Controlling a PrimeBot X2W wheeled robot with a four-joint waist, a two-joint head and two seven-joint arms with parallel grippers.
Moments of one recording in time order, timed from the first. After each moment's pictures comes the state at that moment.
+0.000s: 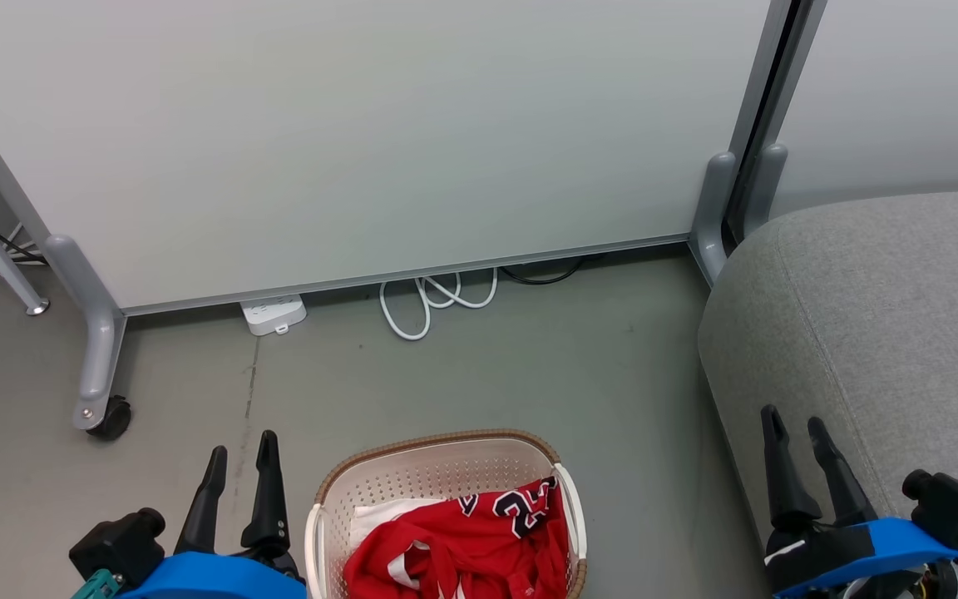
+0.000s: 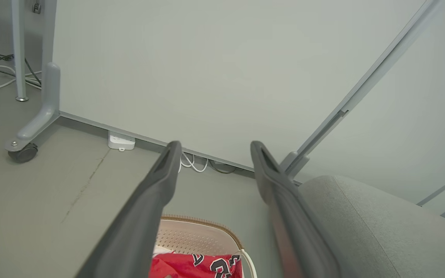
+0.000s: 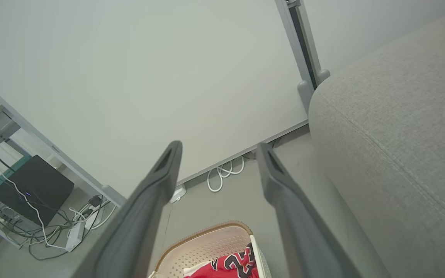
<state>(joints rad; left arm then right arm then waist) -0.06 0.04 -0.11 0.22 -0.58 -0.01 -0.15 -0.01 -0.05 -0.02 0.15 0.50 0.13 -0.06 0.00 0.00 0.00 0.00</state>
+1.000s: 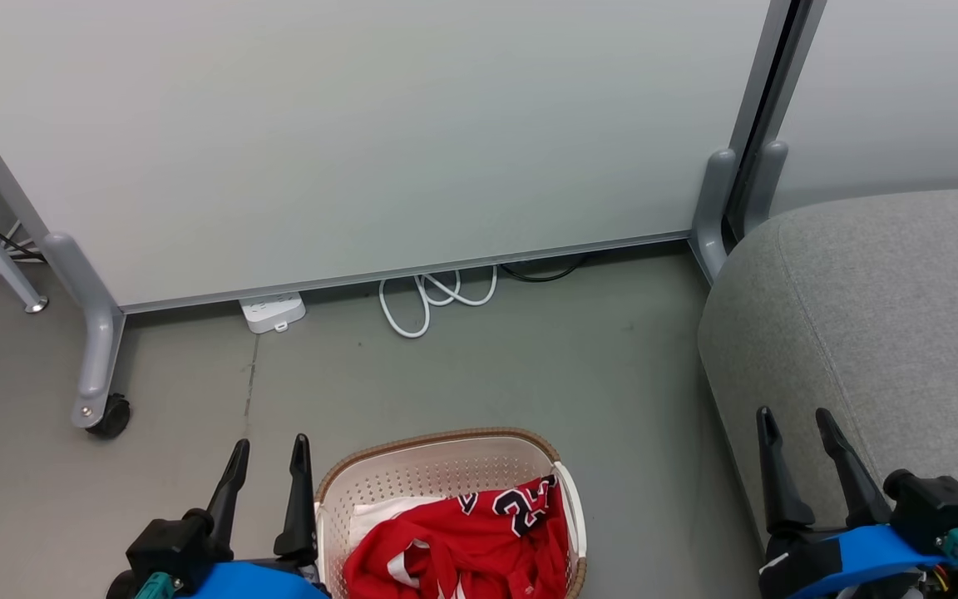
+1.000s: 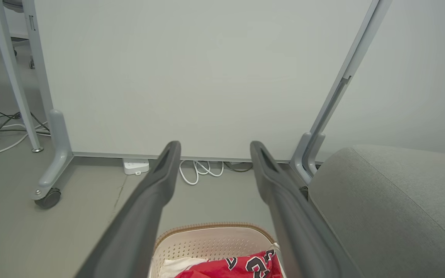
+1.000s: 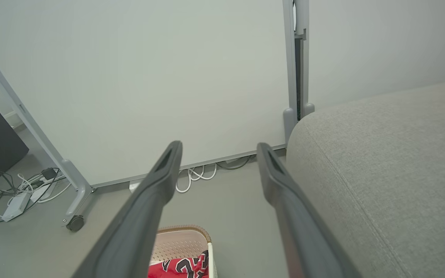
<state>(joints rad) -0.06 0.05 -0.16 0.24 -0.32 0.01 -0.22 0.00 -0.05 -0.03 0.12 0.22 0.13 -0.11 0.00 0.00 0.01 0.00</state>
